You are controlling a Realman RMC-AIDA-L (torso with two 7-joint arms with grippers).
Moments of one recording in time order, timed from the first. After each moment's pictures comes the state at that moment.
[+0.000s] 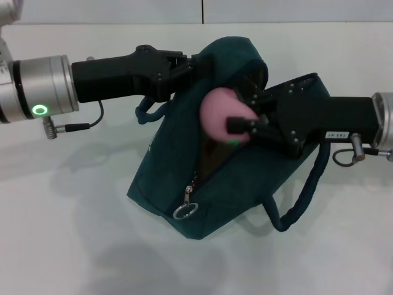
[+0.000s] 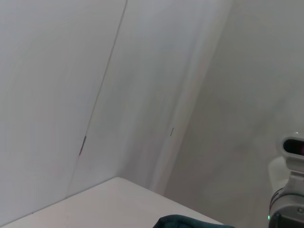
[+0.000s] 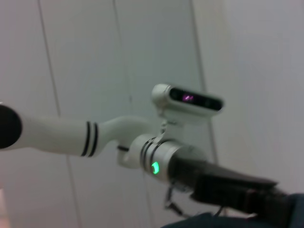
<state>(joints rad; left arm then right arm) -0.57 -2.08 0.89 0.73 1.66 1.58 -1.58 0.68 2.03 -1.10 -0.47 -1.50 -1.64 1.17</state>
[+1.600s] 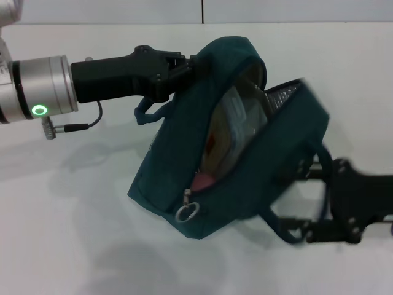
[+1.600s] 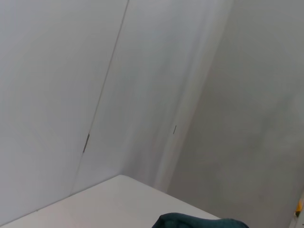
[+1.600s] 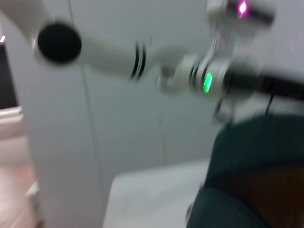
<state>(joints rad) -0.57 -2.08 0.89 0.73 1.67 1.58 -1.58 0.36 2.01 -1.23 -0.76 -1.56 -1.70 1.16</state>
